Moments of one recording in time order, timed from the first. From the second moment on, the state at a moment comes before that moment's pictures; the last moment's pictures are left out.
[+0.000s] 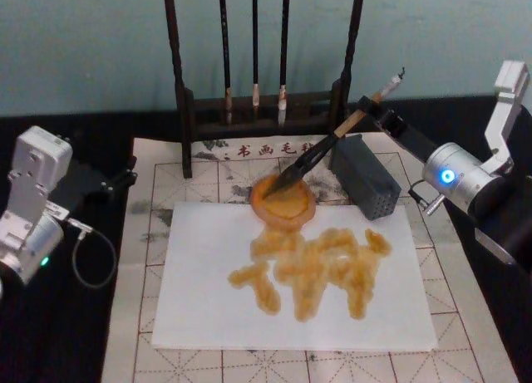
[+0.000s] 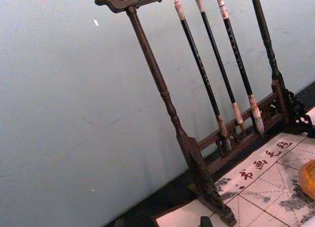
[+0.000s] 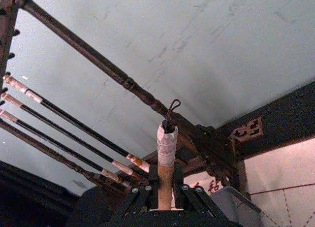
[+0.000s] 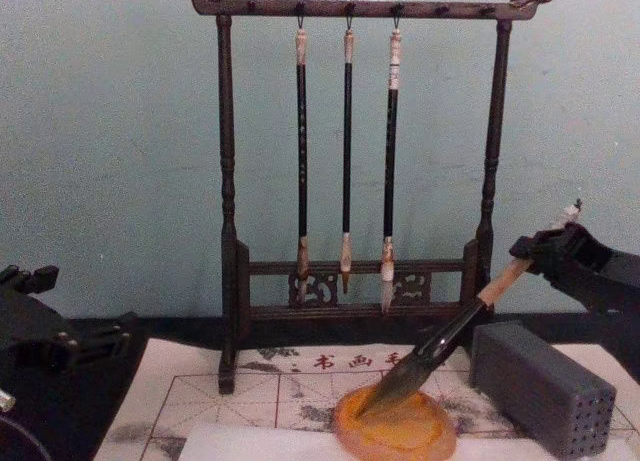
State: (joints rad) left arm -0.20 0.60 0.45 -1.41 -0.25 -0.12 0.03; right arm 0.45 0.33 -0.35 -1.14 1.23 0.24 0.24
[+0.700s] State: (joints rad) left arm -0.20 0.60 0.45 -1.41 -0.25 -0.12 0.03; right arm 0.50 0.33 -0.40 -1.09 1.15 0.15 0.26
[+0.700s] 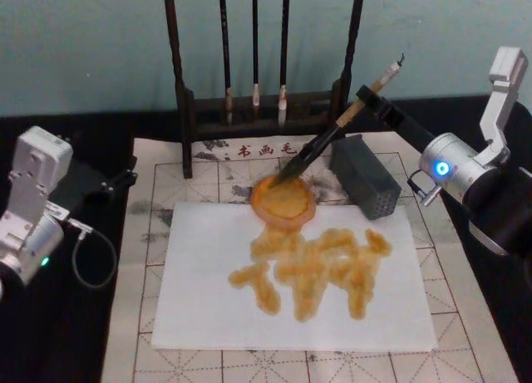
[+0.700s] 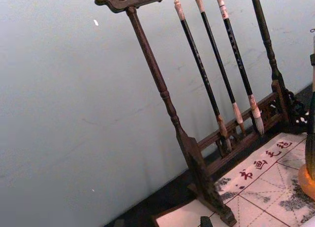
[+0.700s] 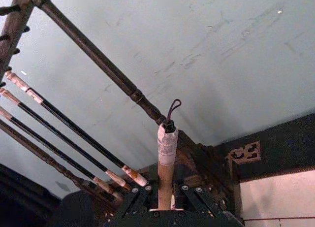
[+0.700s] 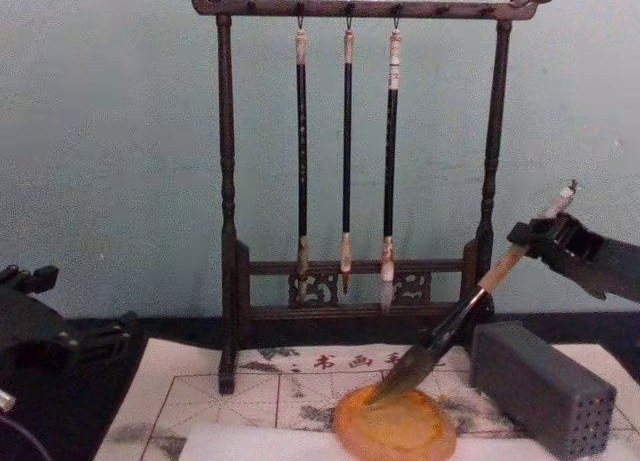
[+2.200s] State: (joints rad) left arm -0.20 0.60 0.45 -1.41 -0.25 -0.12 0.03; right arm 0.40 0.34 -0.32 -1.26 0.99 0.08 0.28
